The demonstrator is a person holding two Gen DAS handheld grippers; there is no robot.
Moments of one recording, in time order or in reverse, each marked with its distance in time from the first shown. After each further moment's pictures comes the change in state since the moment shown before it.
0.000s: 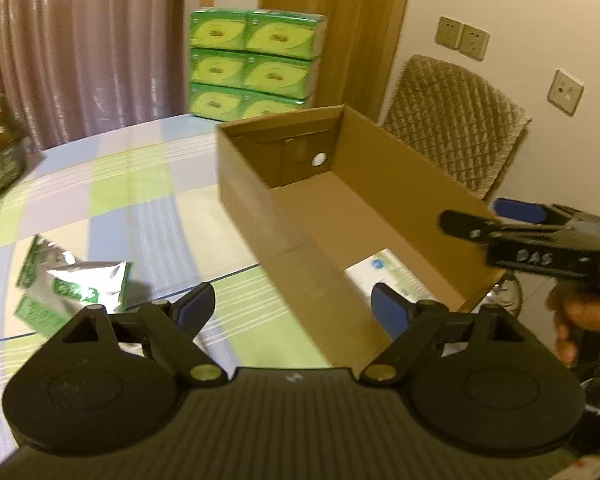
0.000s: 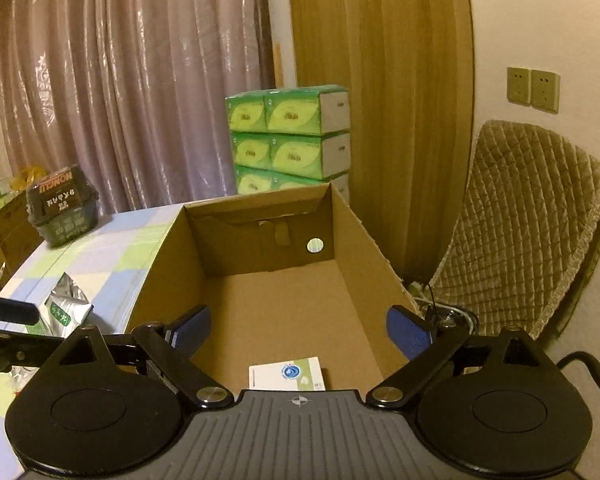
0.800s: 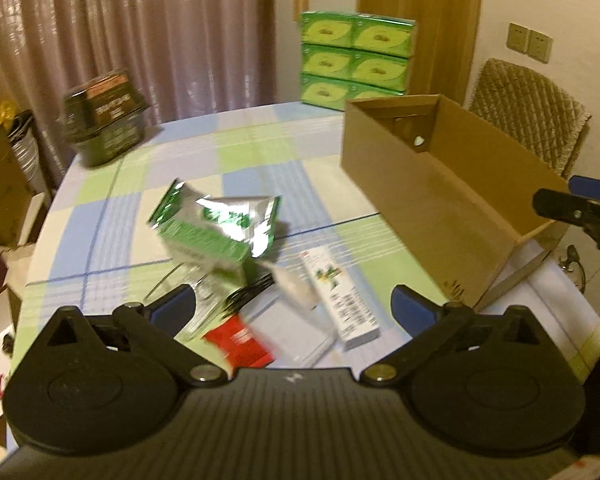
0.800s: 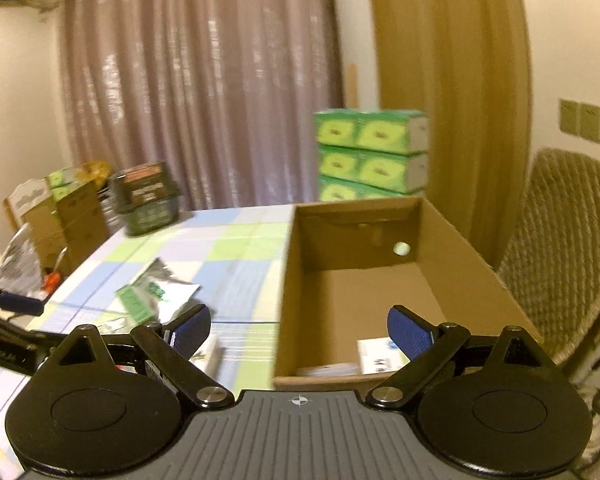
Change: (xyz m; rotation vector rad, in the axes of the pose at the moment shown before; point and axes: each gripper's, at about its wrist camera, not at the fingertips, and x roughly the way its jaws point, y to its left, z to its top) left arm -0.091 0.064 -0.079 -0.063 -0.017 0.236; right arm -0.069 0.087 -0.028 -0.098 -0.048 0.164
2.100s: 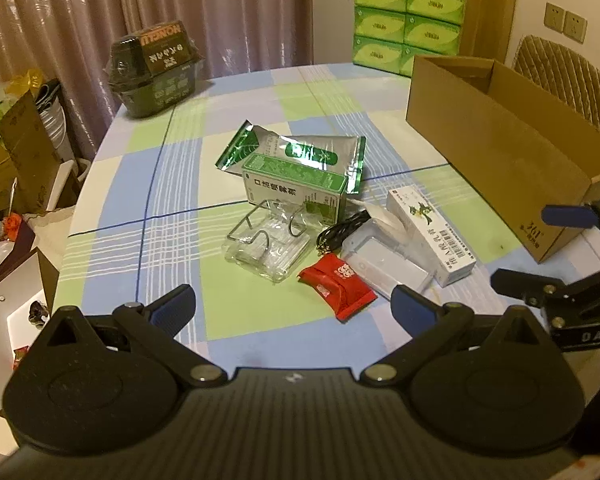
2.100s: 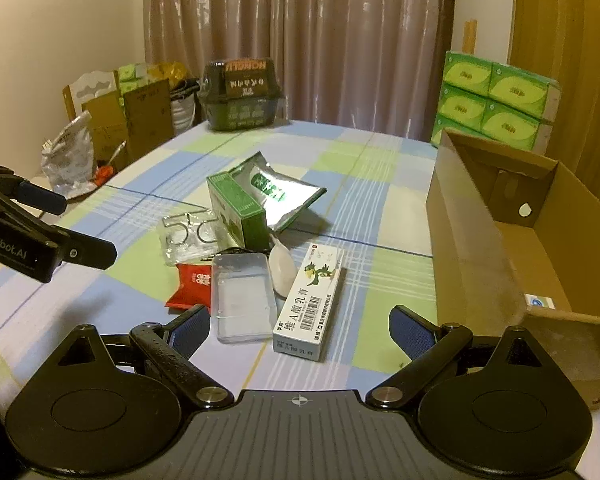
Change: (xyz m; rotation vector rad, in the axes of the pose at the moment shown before) left arm 0.015 0.078 -0.043 -0.003 0.081 0.055; right arm 0.081 0.113 -0.066 -0.206 0.207 0.128
